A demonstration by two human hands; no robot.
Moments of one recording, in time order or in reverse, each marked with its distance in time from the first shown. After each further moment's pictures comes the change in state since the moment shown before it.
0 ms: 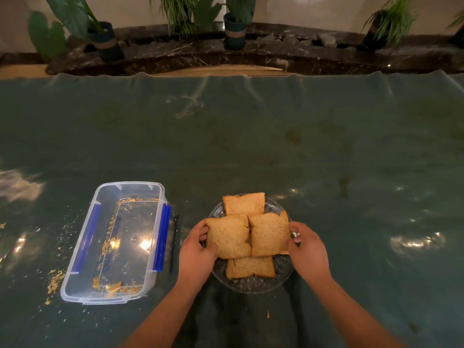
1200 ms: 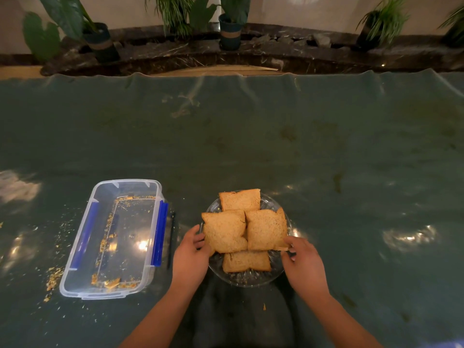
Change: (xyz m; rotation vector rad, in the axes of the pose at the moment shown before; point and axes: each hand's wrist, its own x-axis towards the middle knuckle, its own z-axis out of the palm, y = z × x) left_hand -0.017 -0.004 -0.006 -0.044 -0.007 -0.070; right_hand -0.041 0.014 0.007 -0.055 0.016 -0.014
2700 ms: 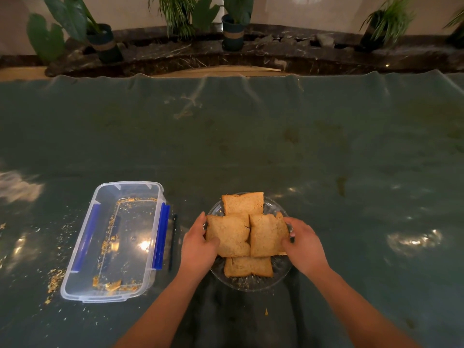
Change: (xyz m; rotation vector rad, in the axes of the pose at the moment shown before) left_hand 0.021 0.021 0.009 0.075 -0.072 0.027; right_hand 0.050 -0.015 -0.012 -0.034 -0.134 -0.032
